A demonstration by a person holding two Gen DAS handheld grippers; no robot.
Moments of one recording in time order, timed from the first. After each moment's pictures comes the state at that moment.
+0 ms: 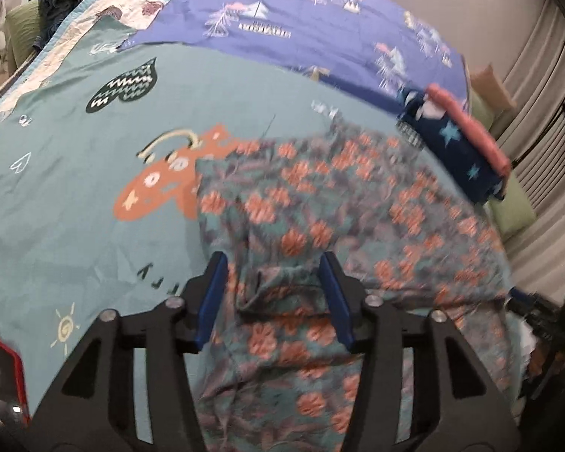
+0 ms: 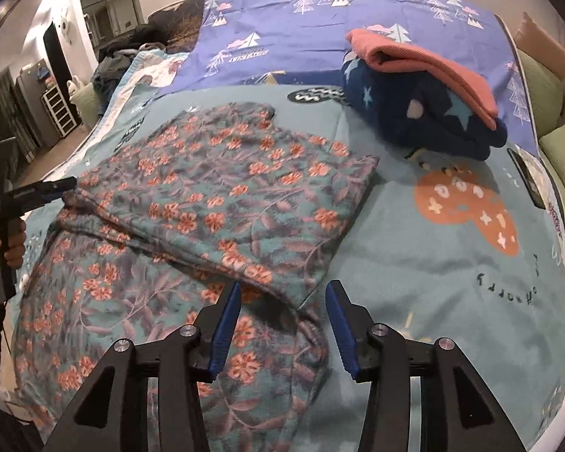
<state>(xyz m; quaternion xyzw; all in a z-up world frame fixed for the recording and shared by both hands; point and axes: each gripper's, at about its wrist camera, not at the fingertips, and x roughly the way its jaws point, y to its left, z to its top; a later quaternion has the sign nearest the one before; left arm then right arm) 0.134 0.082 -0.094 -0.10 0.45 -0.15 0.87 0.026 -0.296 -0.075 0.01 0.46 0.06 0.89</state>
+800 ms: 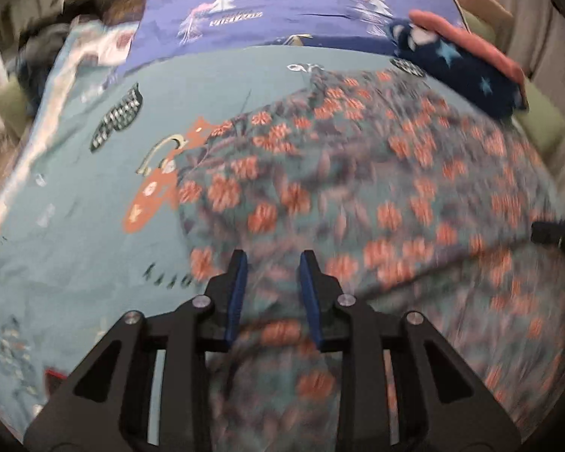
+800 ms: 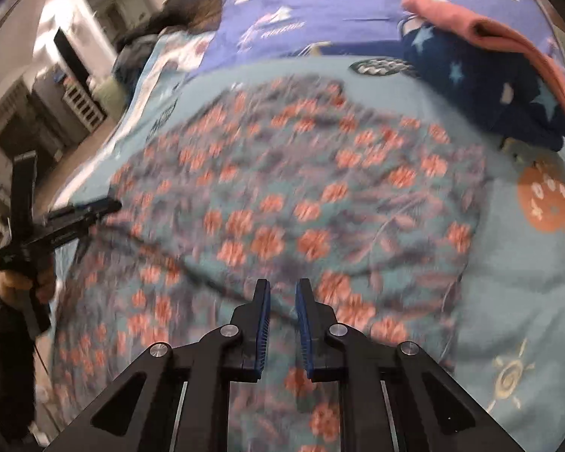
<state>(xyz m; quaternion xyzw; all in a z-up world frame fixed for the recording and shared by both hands) 0.110 0.038 -0.095 0.07 0.45 -0.13 0.88 0.057 -0.241 -0.093 0.03 0.50 0.14 0.85</state>
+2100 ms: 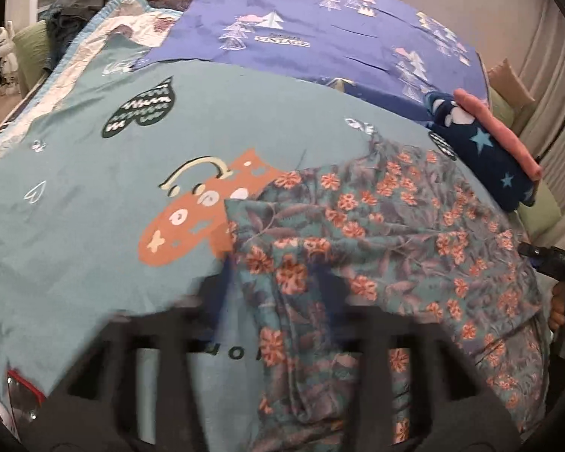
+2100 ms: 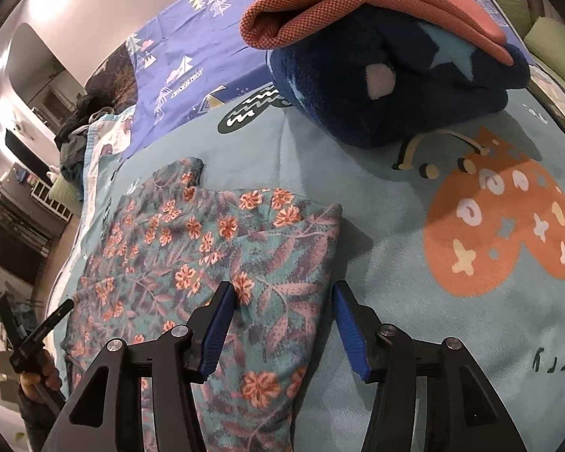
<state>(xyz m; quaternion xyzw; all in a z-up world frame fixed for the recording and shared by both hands) 0.174 0.091 -0.101 -0.08 0.43 -0.12 0.89 0.141 -0.361 -0.104 0.21 0.47 0.04 0.86</state>
